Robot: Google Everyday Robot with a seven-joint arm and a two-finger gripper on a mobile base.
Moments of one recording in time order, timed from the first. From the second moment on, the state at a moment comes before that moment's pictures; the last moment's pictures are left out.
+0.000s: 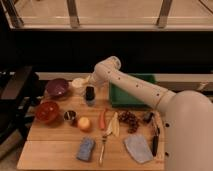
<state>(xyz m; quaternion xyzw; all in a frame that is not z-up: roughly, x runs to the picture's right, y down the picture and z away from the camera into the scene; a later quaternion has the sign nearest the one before) -0.065 -0.019 0.887 -0.03 -0.25 -0.52 0.81</state>
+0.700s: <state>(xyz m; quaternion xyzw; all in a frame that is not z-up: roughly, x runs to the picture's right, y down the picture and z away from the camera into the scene) -0.075 -0.015 0.895 -0.03 -0.27 -0.53 0.80</state>
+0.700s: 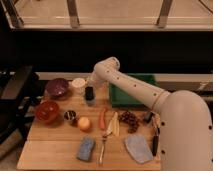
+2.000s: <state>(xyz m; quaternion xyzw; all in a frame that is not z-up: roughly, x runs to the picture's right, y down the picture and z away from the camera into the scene) -0.049 -0.079 0.799 0.08 -0.27 -0.51 0.81</state>
